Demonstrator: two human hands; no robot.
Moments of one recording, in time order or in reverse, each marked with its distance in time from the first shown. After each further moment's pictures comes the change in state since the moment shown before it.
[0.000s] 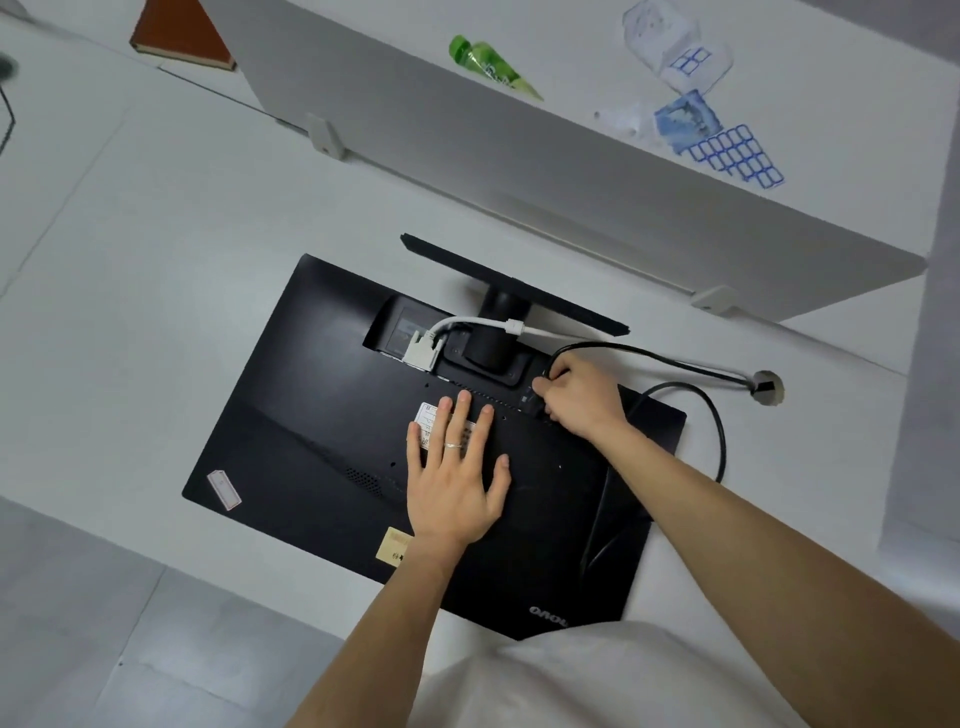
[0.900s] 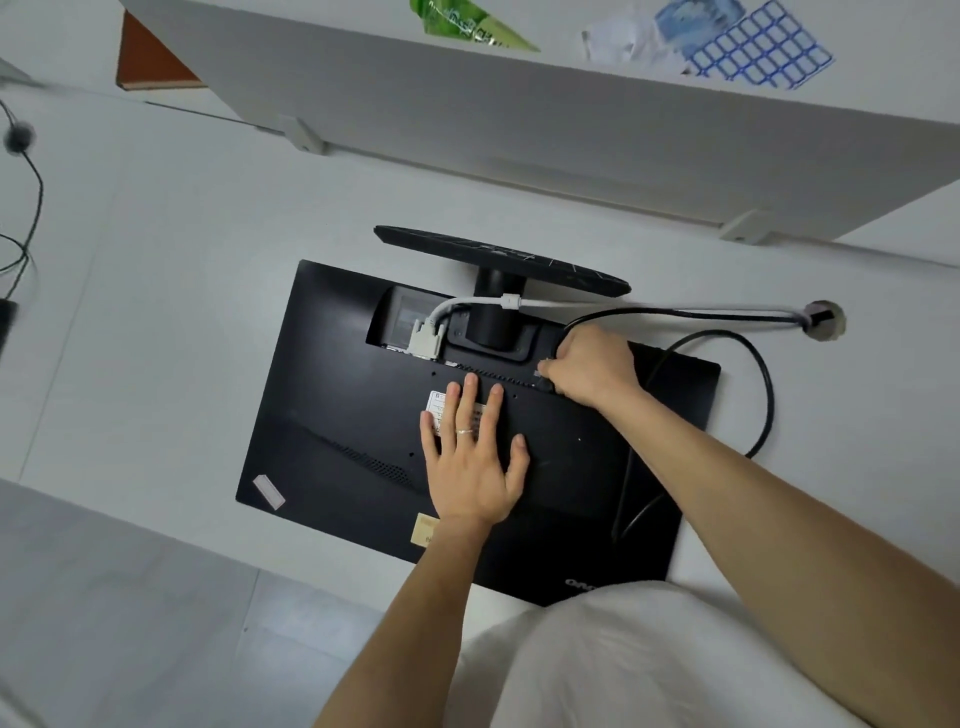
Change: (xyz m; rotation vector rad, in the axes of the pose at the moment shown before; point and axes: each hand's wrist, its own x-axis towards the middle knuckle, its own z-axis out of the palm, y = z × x) left_hand 0.002 0.002 0.001 0.071 -0.054 -0.023; right_hand 0.012 0.005 0.004 -0.062 -0.071 0.046
